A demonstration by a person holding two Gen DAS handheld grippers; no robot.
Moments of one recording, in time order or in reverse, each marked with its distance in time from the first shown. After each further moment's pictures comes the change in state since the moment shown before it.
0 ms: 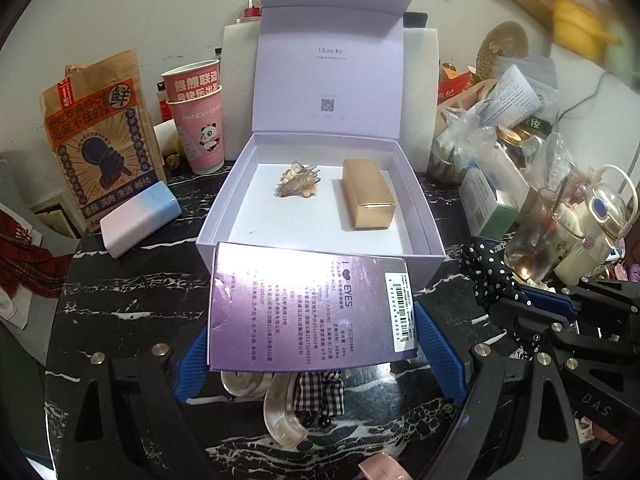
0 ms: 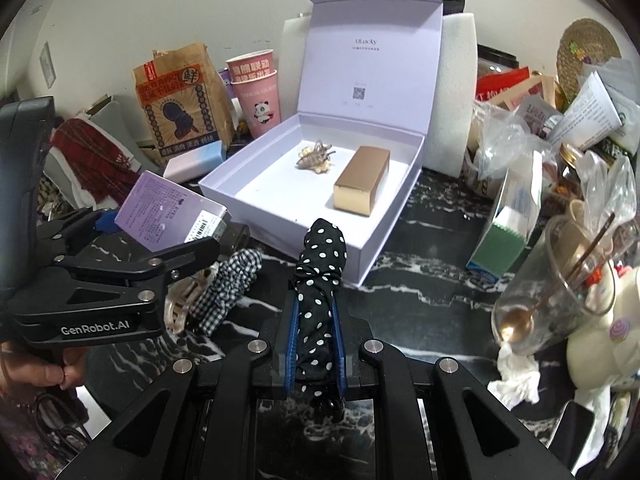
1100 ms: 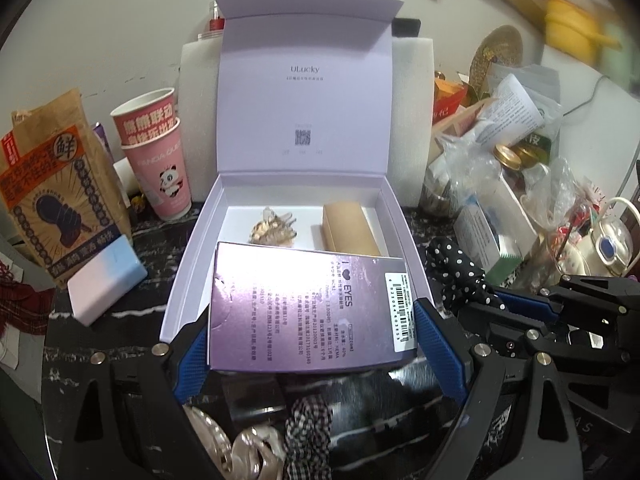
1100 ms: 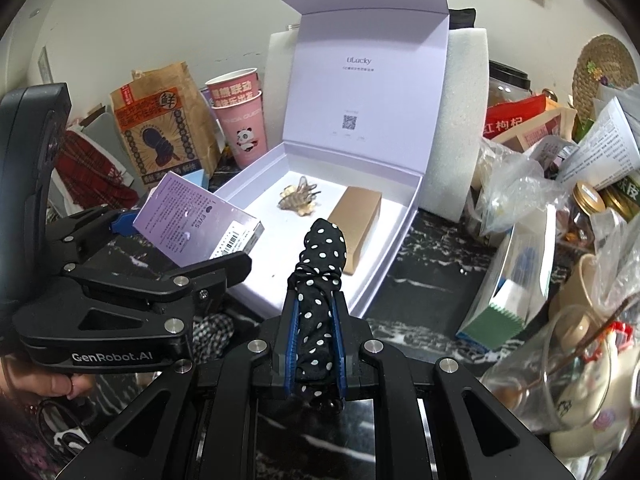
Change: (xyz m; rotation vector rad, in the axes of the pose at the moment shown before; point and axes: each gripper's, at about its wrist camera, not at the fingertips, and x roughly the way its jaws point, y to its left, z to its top) left arm 0.038 -0.012 0.067 0.043 -0.019 -0.056; right arm 0.028 -0.026 0.054 -0.010 -0.027 -0.002
